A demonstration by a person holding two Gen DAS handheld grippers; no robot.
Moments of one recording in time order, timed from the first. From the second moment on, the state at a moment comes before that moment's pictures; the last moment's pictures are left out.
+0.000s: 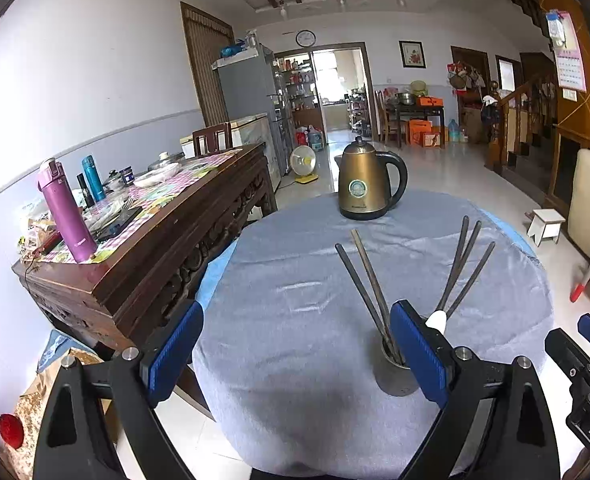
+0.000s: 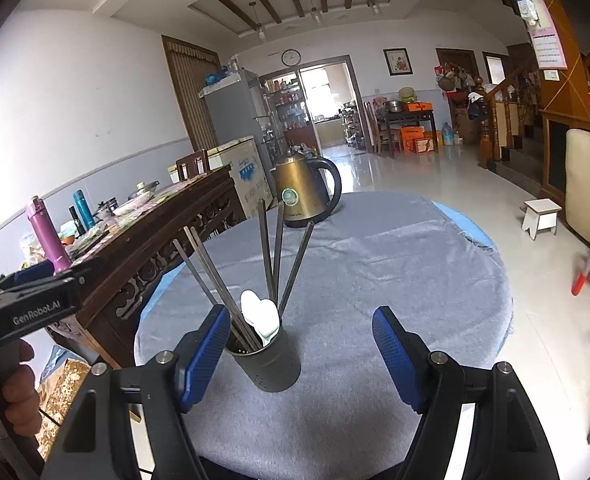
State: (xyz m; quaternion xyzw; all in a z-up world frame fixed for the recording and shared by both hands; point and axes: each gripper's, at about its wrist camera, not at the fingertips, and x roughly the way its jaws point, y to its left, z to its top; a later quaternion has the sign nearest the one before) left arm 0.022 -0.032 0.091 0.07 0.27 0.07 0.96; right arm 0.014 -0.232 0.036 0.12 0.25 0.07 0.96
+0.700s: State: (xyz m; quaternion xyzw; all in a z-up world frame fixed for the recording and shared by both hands) left arm -0.003 -0.010 0.084 0.06 0.27 0.08 0.96; right arm 0.006 -0.193 0.040 0.08 0.29 0.04 0.95
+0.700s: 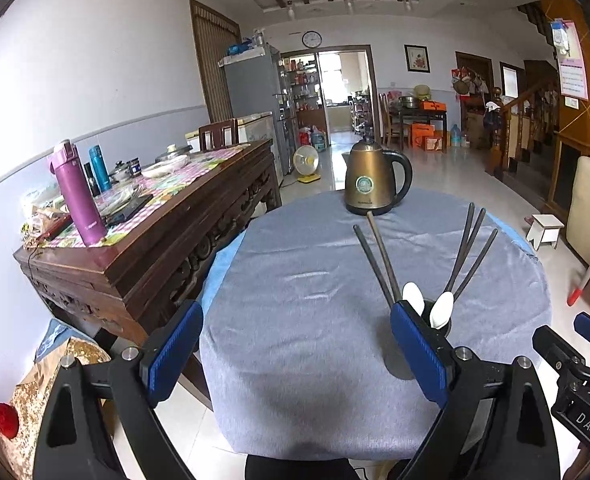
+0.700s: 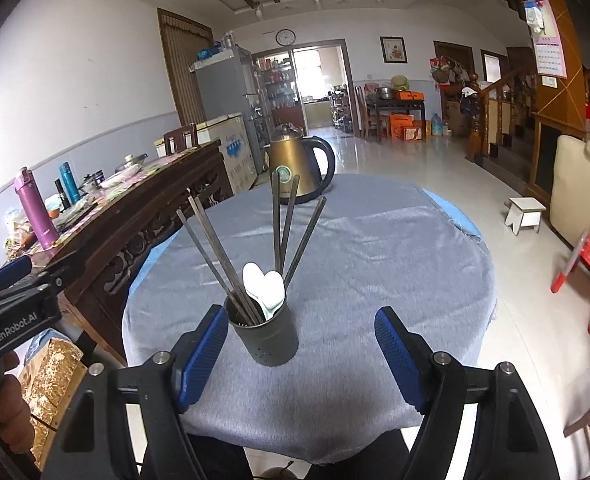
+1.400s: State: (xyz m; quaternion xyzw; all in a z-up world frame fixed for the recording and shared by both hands) left arm -0.004 -0.001 0.068 0.05 0.29 0.08 0.95; right arm 0.008 -0.180 0.038 0.07 0.31 0.02 0.95
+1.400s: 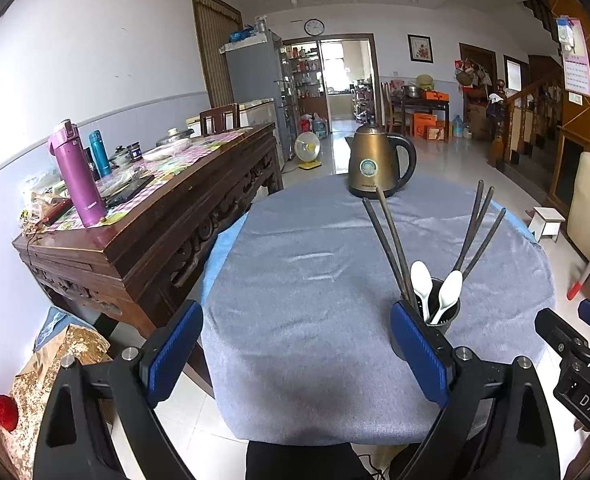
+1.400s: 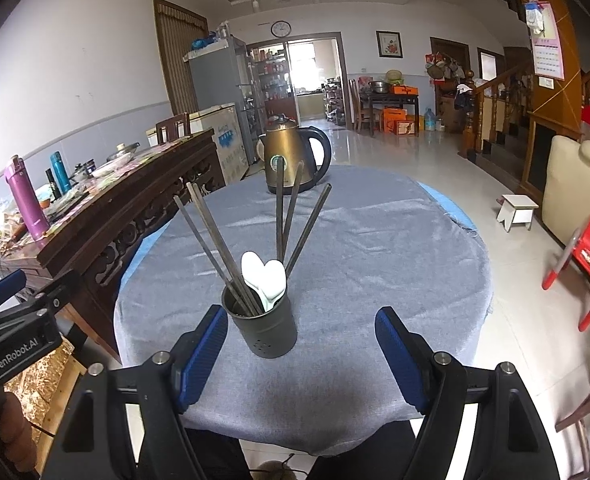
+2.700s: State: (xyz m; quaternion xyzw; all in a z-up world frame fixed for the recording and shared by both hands) left arm -0.007 -0.006 0.062 0.05 0.29 0.06 0.95; right arm 0.005 -0.179 0.037 0.06 0.31 0.02 0.95
